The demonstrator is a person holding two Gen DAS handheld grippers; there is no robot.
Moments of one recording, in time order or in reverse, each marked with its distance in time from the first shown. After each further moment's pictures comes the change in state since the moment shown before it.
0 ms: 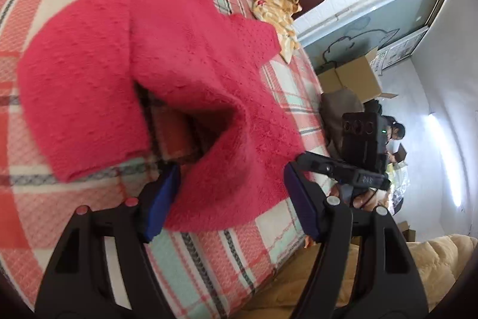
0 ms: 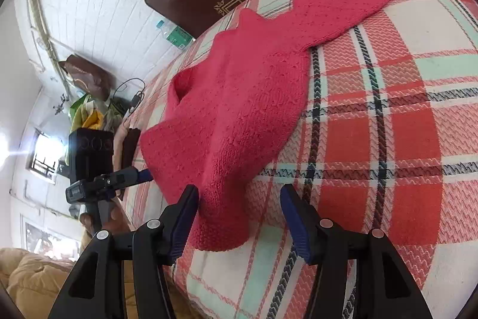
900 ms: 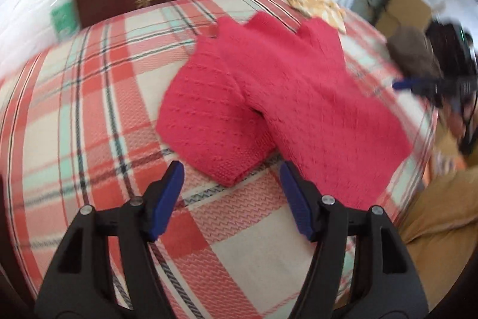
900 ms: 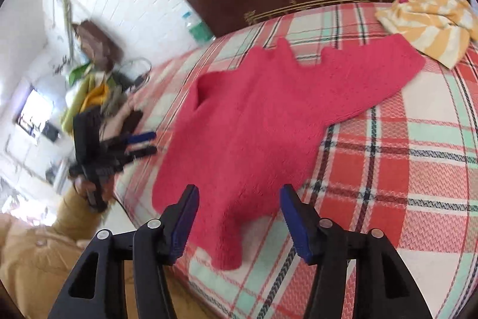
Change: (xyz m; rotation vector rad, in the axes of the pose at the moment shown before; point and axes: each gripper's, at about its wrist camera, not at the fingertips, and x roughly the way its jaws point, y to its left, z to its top) left arm -0.061 -0.001 -0.018 0.479 -0.035 0.524; right arm -0.046 0.032 0.003 -0.150 -0.029 -0.077
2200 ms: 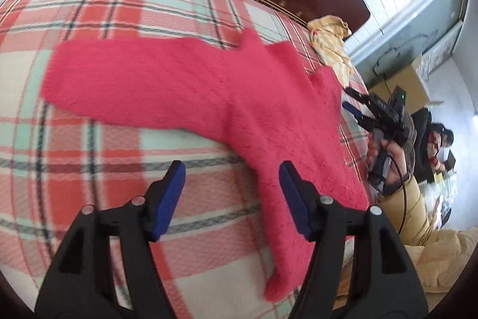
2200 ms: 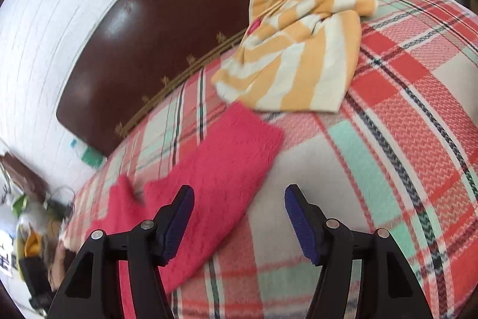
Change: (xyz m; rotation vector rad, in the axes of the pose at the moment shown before) left arm 0.022 0.044 0.025 -0.443 -0.005 -0.219; right arm 0.010 -0.154 0.074 0.414 -0.388 -0.288
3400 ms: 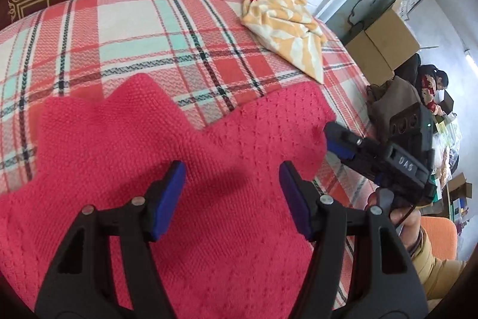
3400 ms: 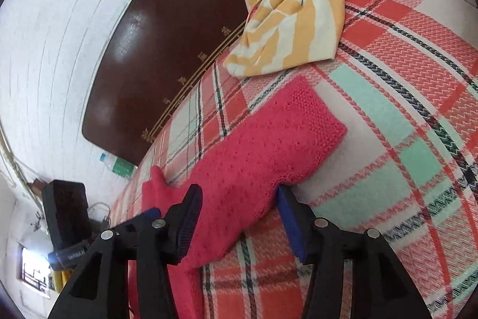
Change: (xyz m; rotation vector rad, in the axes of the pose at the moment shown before) left arm 0.156 -0.139 0.099 0.256 0.157 -0.075; right arm -0.013 -0.011 -0.035 0.163 0.006 0.157
